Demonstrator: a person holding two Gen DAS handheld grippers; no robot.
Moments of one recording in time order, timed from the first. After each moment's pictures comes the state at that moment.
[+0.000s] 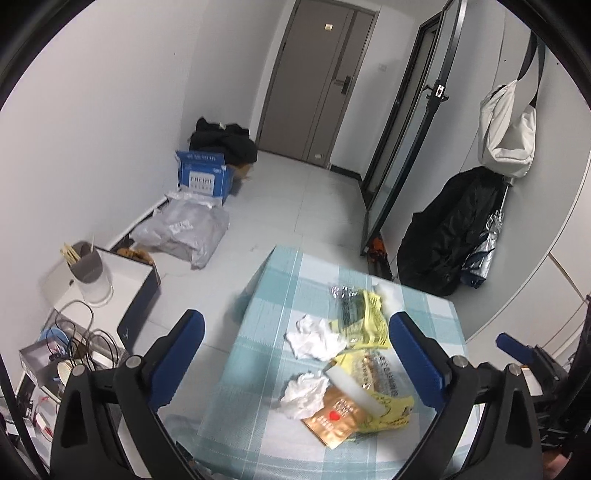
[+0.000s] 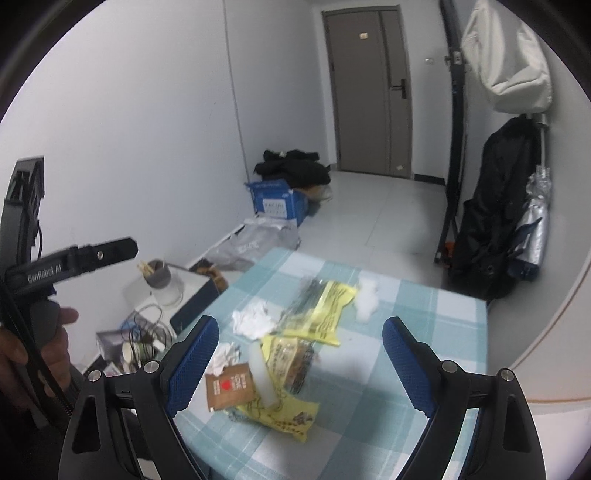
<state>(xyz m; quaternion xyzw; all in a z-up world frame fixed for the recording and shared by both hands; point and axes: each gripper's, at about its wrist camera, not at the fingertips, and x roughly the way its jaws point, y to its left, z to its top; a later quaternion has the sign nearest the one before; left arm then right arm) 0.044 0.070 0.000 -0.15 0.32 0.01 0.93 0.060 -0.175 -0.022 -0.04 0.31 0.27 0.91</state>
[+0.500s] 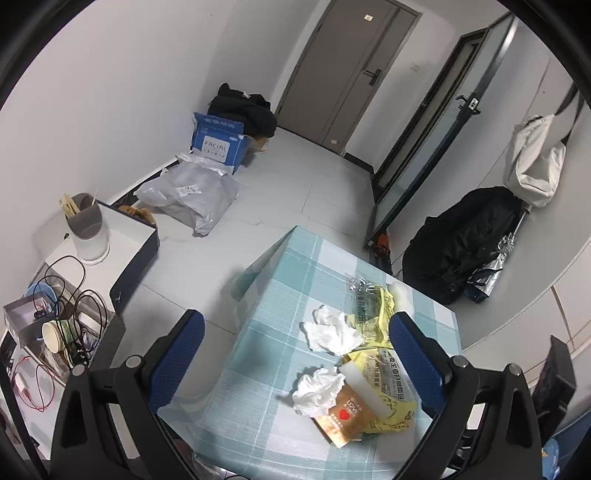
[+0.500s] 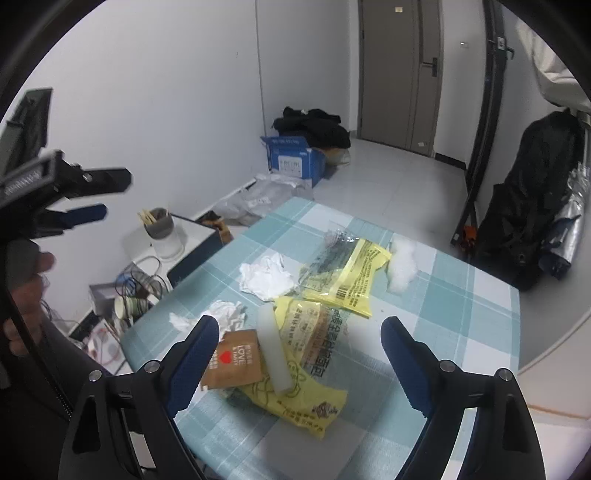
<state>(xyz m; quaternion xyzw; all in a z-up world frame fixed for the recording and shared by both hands) 0.051 0.117 -0.017 -0.22 0.36 0.02 0.91 0.075 -0.129 -0.069 -0.11 0.36 0.28 0.88</state>
